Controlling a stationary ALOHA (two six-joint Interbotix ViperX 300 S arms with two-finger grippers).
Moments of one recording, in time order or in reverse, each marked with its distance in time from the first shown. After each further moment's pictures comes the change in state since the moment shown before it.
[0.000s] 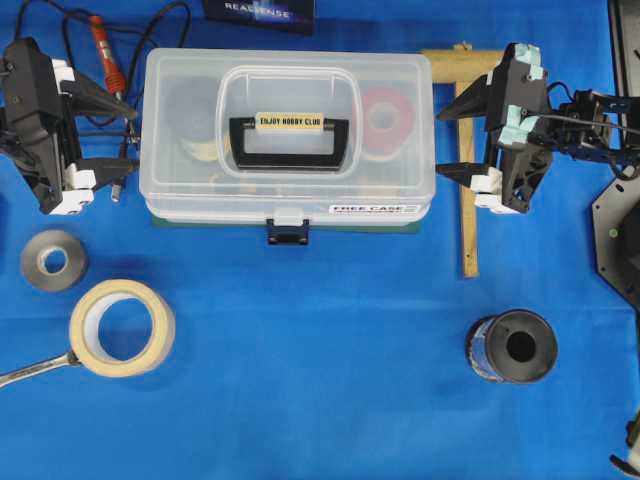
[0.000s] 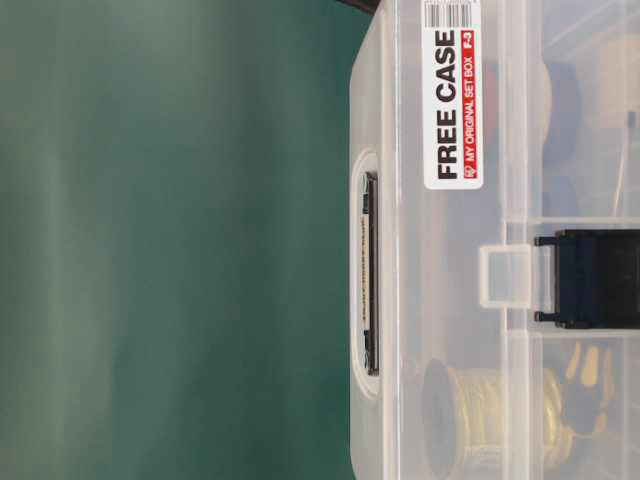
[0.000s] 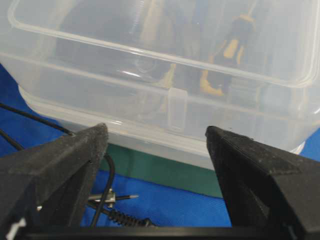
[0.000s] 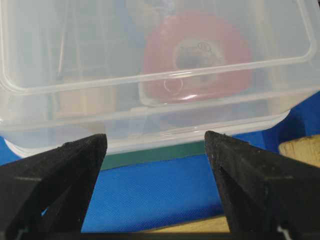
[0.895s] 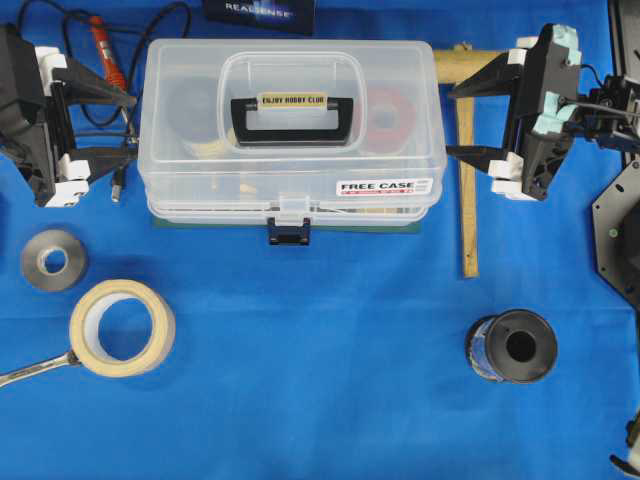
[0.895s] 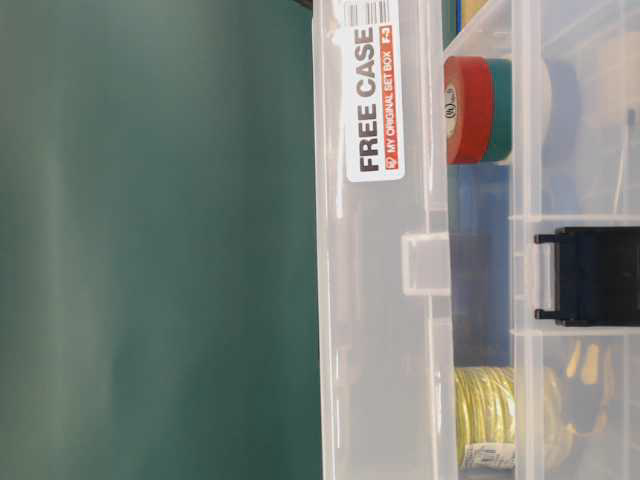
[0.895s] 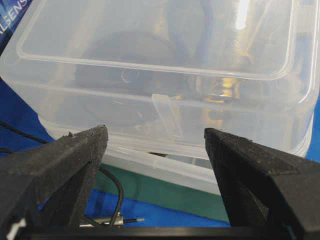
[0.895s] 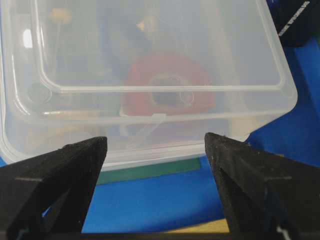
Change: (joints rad) left arm 0.003 -0.069 -0.021 0.000 0.002 0.000; right arm -0.020 -0.121 -0.018 -0.041 0.031 -0.008
